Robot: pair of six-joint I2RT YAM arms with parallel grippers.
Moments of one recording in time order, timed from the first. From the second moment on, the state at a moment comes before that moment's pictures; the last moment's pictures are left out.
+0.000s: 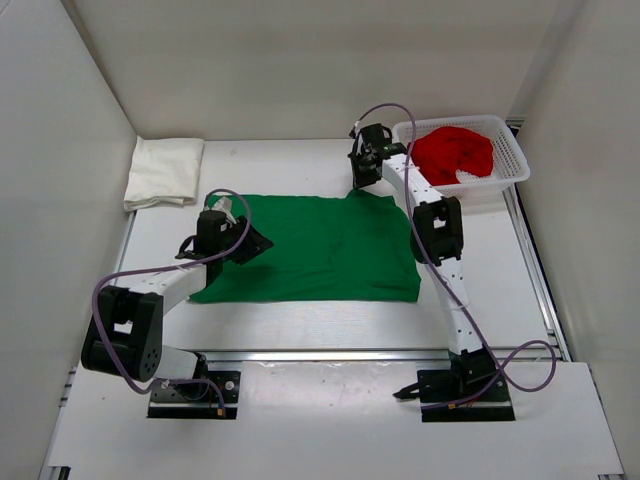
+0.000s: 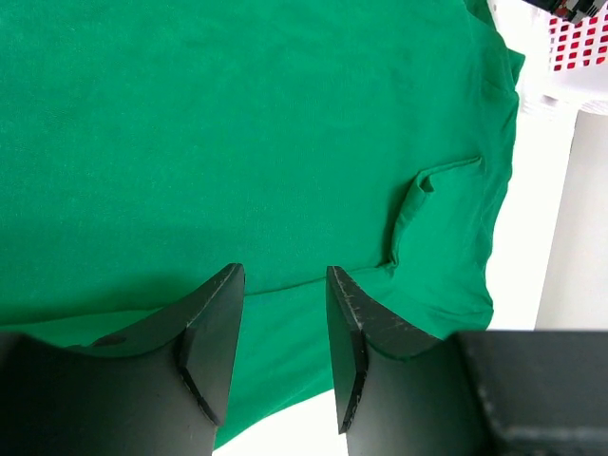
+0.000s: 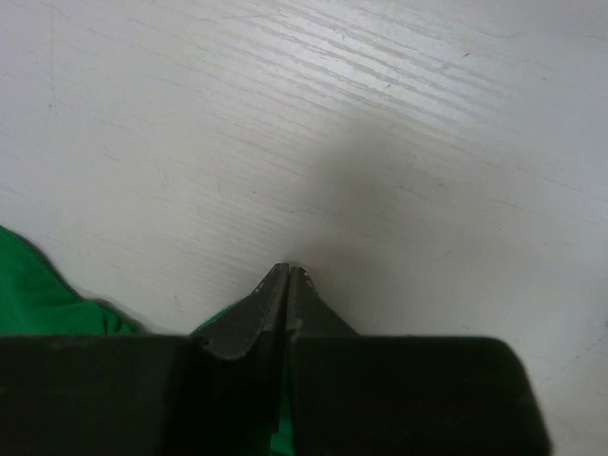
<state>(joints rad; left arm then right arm) -0.22 1.39 0.61 0.14 0.27 -0.75 0.32 2.64 2.44 -0.72 -0.15 0.05</state>
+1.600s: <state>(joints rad) 0.09 1.99 1.39 -0.13 -0.04 -0.62 0.22 2.61 2.50 -0.66 -0.23 0.16</state>
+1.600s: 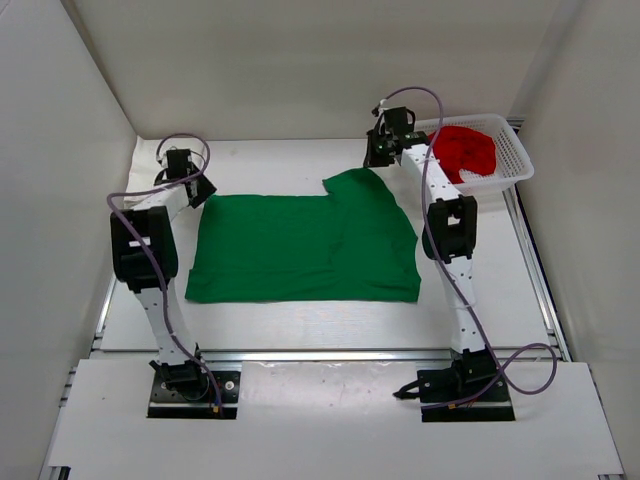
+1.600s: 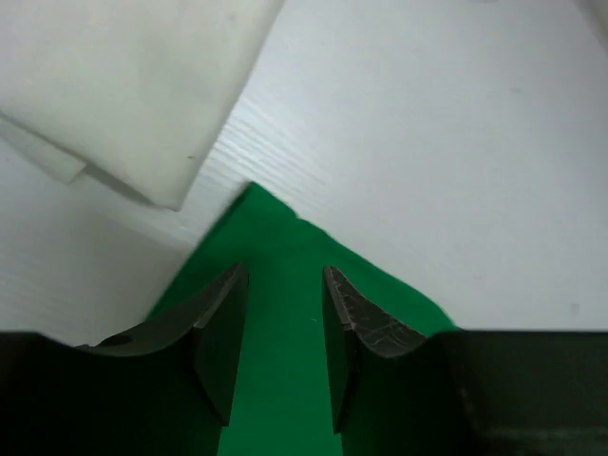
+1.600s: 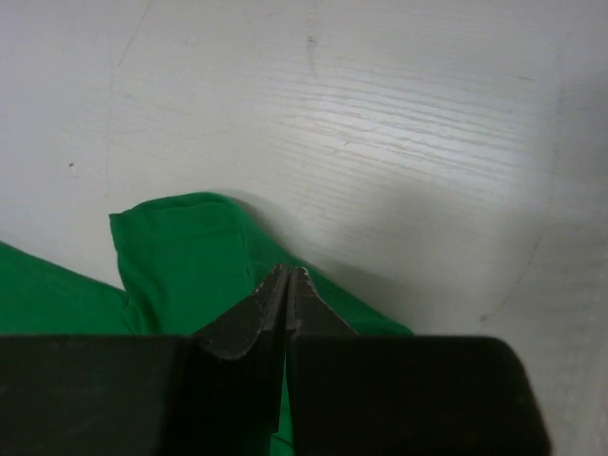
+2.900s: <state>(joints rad) 0.08 2.25 1.69 -0.33 -0.10 -0.54 0.25 2.60 2.55 -0.75 -0.35 0.15</state>
